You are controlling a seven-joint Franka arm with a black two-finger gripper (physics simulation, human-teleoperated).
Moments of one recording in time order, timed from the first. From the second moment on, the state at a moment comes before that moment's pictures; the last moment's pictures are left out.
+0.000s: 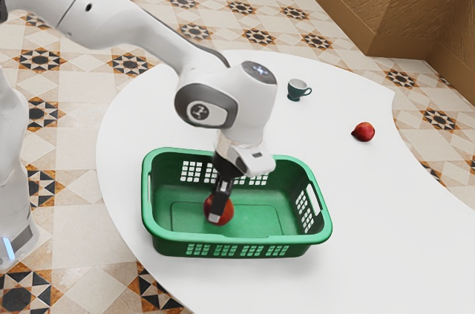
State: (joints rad) arm -0.09 -0.19 -0.27 -2.27 -0.14 2.05 0.16
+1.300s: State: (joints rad) arm -0.18 0.52 -0.33 -1.04 0.02 1.68 0.17
